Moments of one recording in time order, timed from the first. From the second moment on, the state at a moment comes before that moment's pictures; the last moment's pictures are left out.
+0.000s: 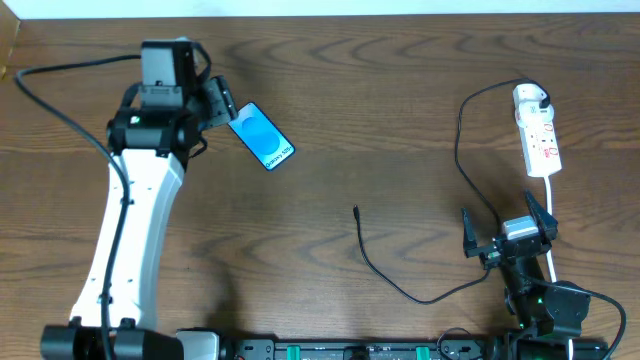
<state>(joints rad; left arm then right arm) -0.06 1.50 1.42 -0.81 -0.10 -0.33 -0.12 0.01 0.01 -0.04 -0.34 -0.26</state>
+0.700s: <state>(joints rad) -0.13 1.72 1.62 -0.94 -0.16 -0.48 -0.12 0.01 0.01 -0.04 -0.34 -0.26</state>
